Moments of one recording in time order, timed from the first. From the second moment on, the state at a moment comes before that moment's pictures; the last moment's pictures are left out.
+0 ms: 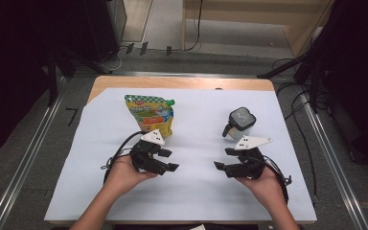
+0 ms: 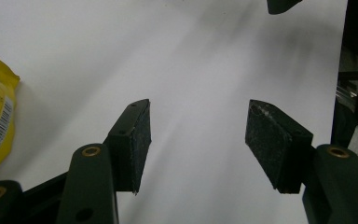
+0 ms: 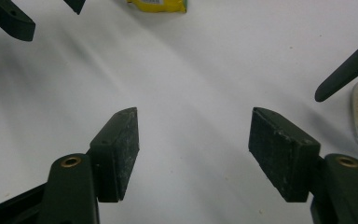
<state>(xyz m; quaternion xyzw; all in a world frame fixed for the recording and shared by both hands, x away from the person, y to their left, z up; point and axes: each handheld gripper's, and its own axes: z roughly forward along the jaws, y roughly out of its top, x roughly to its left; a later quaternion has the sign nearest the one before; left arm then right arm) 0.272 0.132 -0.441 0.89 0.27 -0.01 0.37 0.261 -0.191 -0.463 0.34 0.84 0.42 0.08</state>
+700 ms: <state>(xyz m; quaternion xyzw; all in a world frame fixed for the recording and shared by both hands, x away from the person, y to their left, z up) 0.272 0.133 -0.441 0.89 0.26 -0.01 0.36 0.264 -0.192 -0.466 0.34 0.85 0.41 0.07</state>
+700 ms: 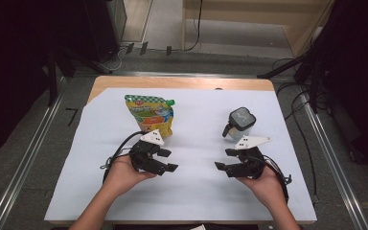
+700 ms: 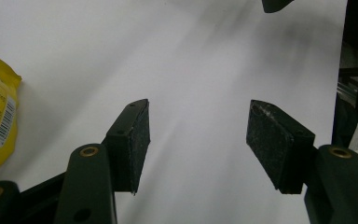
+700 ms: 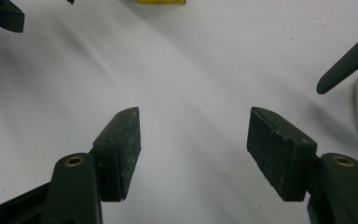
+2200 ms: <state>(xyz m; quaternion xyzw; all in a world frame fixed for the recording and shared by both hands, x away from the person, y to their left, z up) 0.273 0.135 -0.439 0.89 0.26 -0.01 0.37 0.292 -0.253 -0.466 0.42 0.80 0.41 0.12</state>
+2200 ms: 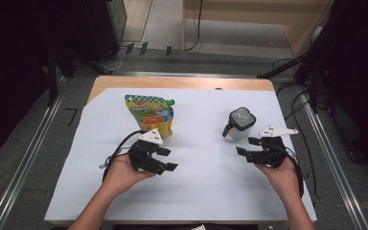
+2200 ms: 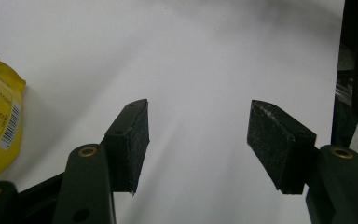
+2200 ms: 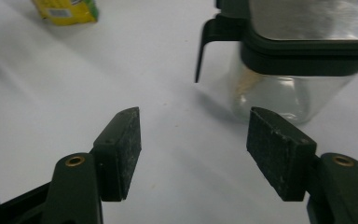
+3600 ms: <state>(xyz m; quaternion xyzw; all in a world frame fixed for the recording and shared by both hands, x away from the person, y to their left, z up) 0.259 0.137 -0.443 0.89 0.27 0.00 0.36 0.377 -0.252 -0.508 0.45 0.75 0.45 0.16</state>
